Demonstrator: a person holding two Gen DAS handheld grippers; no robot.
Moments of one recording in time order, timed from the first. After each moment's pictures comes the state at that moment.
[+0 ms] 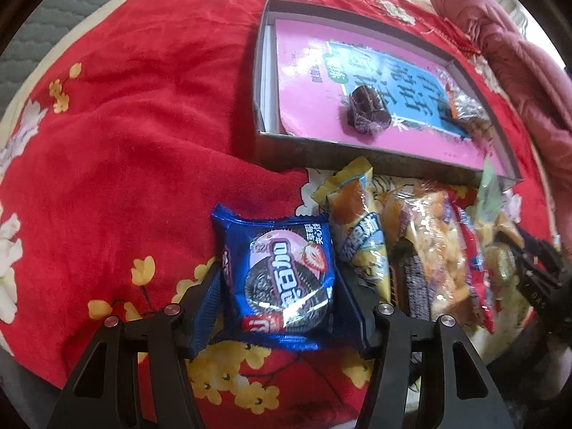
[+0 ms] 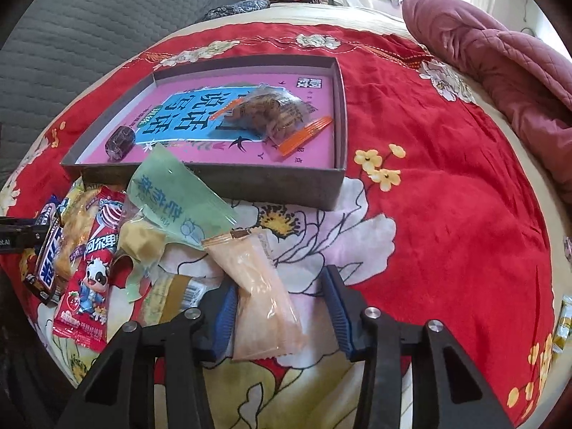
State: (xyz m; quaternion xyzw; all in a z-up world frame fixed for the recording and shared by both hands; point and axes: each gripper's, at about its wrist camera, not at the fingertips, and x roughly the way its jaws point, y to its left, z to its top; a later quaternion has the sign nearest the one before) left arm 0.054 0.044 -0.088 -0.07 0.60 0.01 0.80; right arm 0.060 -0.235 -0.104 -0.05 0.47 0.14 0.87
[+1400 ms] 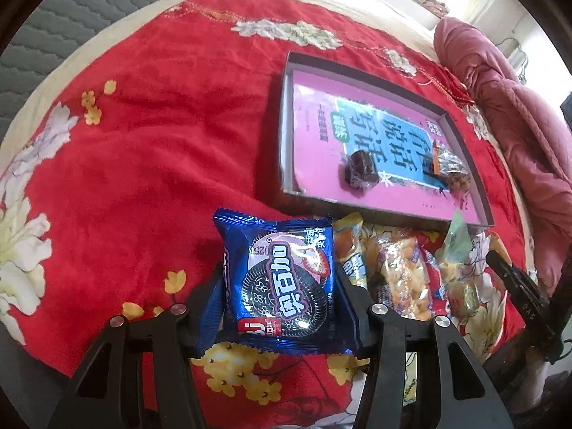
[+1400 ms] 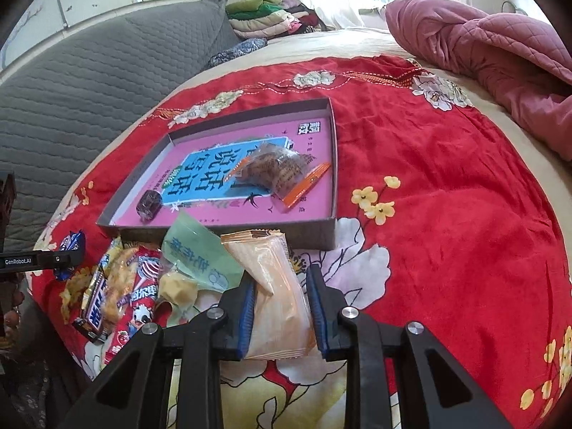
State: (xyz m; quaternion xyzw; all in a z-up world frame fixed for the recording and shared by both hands) left arm 0.036 0.076 -0.039 -0.13 0.54 0.02 0.83; right arm 0.058 -0.259 -0.076 0.05 0.42 0.18 0.89
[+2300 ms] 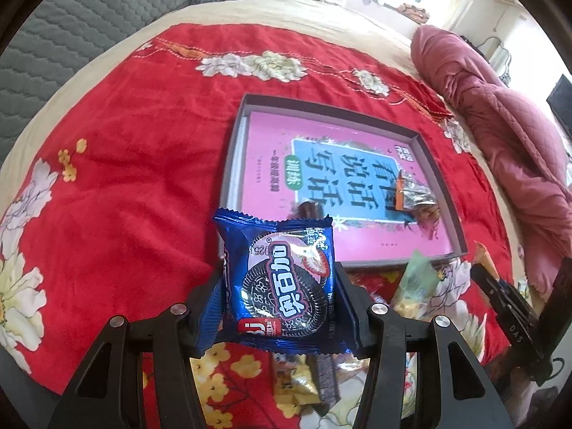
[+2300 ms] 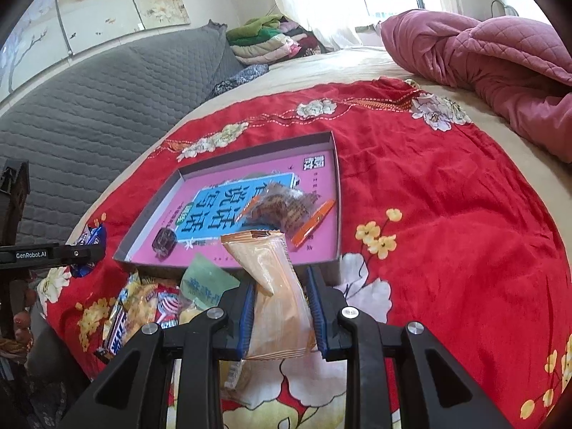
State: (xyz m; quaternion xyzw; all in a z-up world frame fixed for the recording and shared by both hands) left arm 0.070 0.040 -0.007 -0.12 0.51 -0.01 0.85; right arm 0.063 -0.266 -0.058 0.09 0.37 0.19 0.90
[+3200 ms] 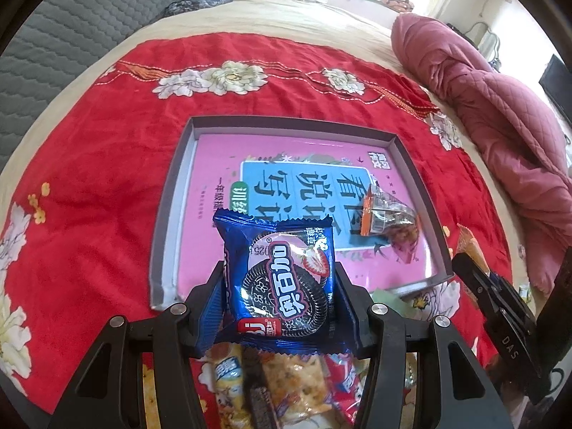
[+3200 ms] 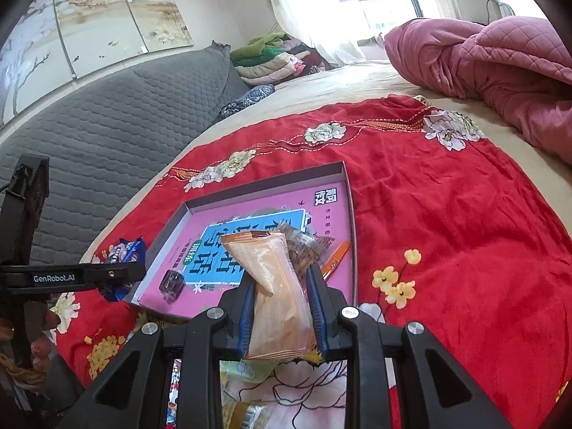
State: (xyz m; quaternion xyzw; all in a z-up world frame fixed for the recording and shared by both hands) left arm 0.115 -0.012 -0.005 -0.09 0.51 -0.02 0.86; right arm 0.094 -0.262 -0.049 0.12 0.34 0.20 0.91
